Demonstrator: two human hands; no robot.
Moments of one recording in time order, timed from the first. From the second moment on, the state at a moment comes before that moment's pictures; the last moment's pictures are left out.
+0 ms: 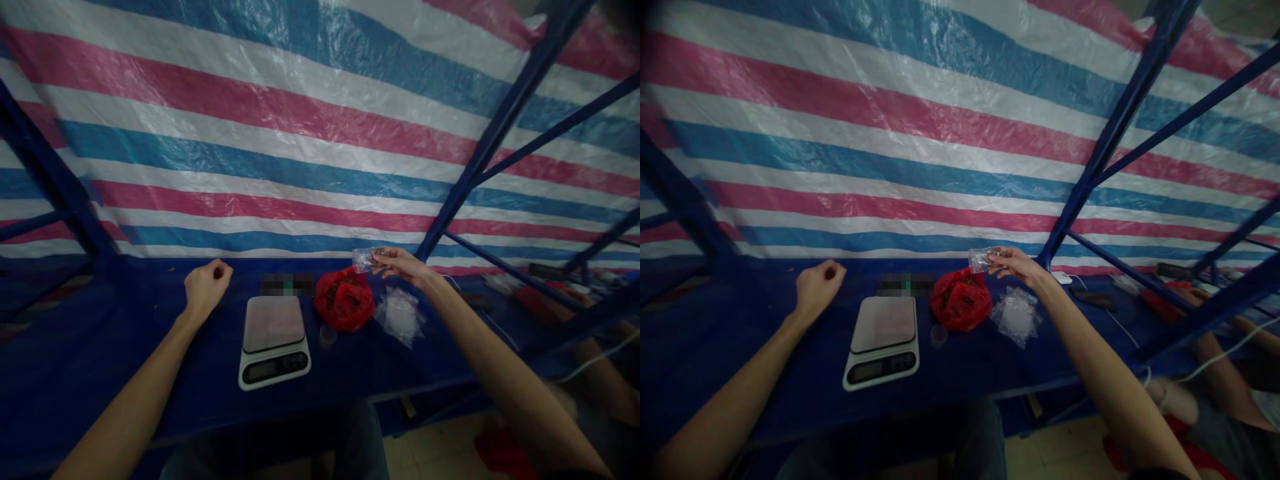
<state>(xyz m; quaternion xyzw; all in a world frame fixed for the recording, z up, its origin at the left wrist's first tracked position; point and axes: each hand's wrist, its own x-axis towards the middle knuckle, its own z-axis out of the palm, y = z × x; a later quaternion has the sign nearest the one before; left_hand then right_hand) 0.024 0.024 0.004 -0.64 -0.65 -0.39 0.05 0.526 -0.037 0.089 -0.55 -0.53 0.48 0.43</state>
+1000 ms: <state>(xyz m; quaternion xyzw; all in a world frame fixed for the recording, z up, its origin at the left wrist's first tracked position) 0.018 0.029 -0.007 -0.71 -0.64 -0.29 0.06 0.487 -0.020 0.124 -0.53 -0.77 0.32 0.16</state>
